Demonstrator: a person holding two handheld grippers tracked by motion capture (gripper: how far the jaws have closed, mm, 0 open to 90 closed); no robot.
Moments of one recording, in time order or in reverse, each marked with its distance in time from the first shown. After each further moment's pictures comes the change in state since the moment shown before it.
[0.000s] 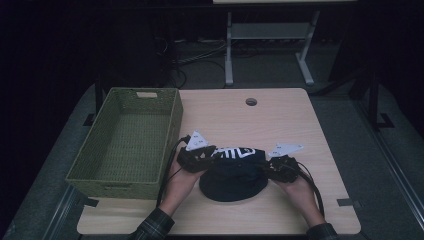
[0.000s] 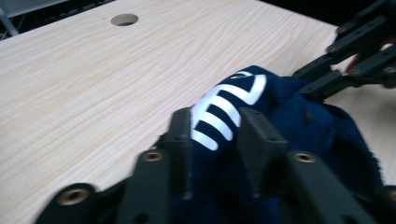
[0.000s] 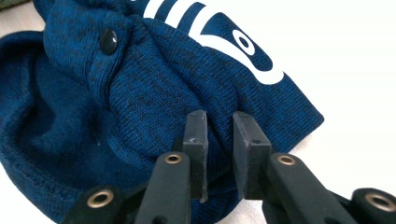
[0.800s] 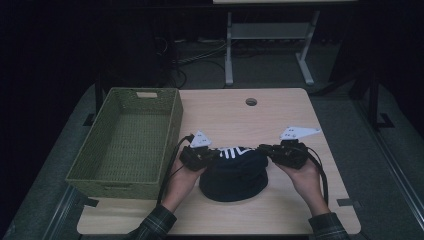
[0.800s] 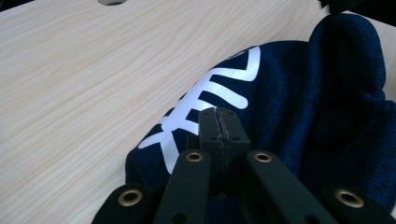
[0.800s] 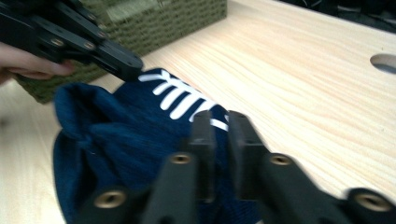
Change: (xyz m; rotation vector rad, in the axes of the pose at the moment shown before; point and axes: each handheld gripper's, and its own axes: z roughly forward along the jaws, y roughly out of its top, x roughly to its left) left arm 0.002 -0.002 0.007 0.070 -0.045 0.009; right arm -0.018 0.037 -0.034 -0.157 0.077 0.038
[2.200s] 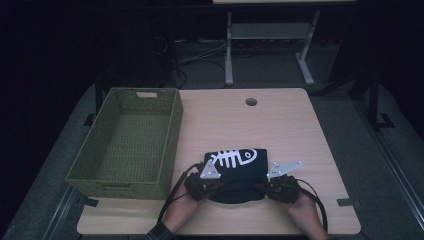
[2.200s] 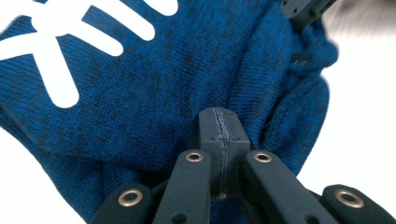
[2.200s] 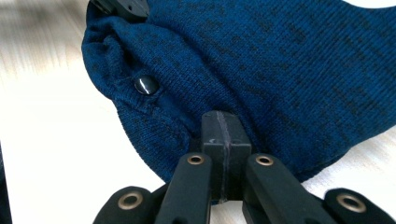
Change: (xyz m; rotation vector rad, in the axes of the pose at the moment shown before) left arm -0.050 -0.041 -0.002 0.160 -0.110 0.092; right arm 0.049 -0.071 0.017 0.225 0.075 -0.054
